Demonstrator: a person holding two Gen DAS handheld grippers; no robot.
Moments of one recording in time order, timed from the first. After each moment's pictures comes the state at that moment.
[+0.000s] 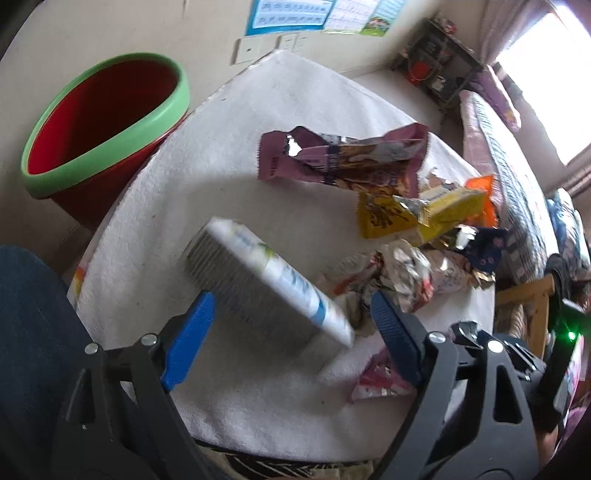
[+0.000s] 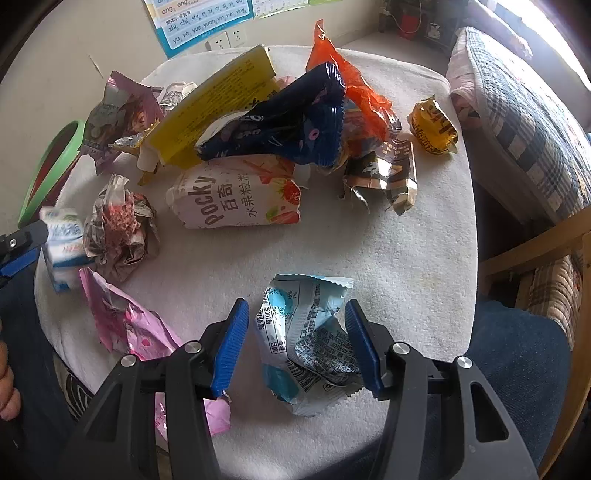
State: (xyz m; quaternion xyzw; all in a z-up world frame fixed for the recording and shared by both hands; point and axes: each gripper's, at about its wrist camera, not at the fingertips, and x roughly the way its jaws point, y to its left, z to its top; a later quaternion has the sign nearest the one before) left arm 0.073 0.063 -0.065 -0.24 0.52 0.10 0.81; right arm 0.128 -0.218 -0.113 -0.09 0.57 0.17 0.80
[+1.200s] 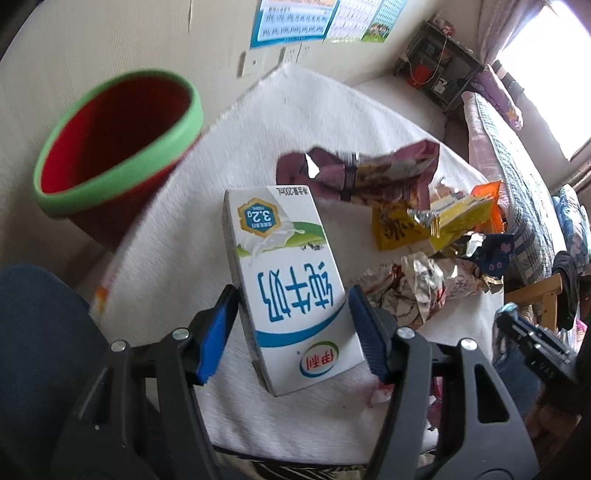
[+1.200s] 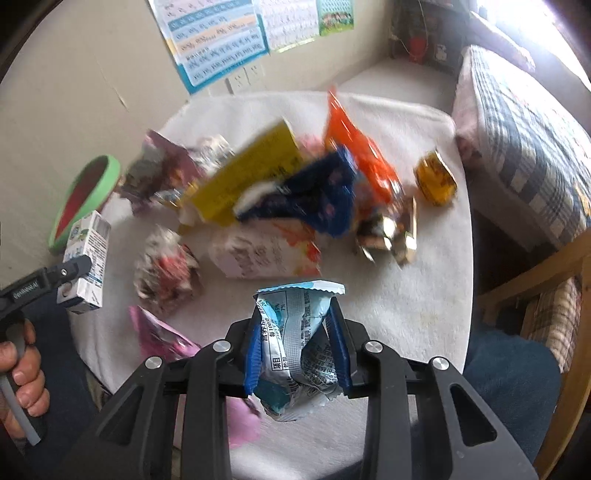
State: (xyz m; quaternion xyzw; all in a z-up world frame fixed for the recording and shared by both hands) left arm 0.066 0.079 -0.049 -0.21 0.50 0.11 0.83; right arm 0.133 -0.220 -0.069 -0.05 0.52 0.21 0.82
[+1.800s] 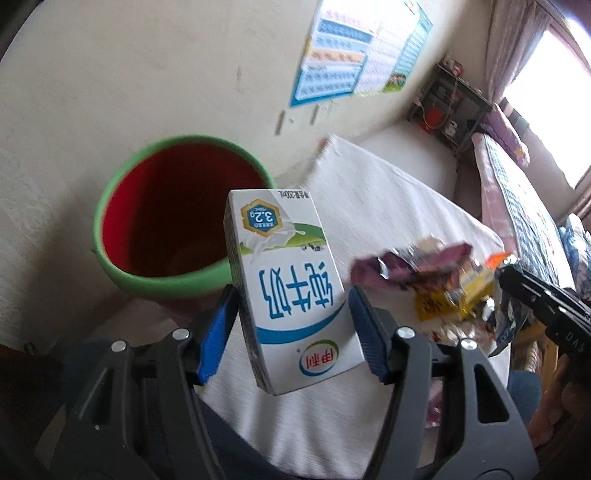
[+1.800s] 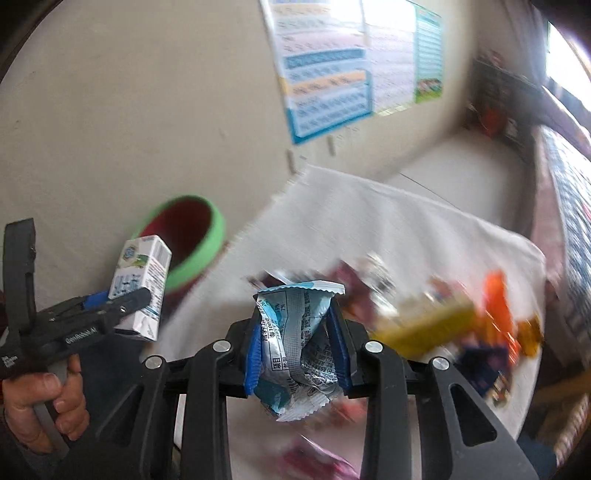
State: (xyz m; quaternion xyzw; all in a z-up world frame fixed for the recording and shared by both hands) left arm 0.057 0.172 -0.005 -0.20 0.43 0.16 0.86; right arm 0.141 -0.061 -0.002 -0.08 0.42 0.35 0.83
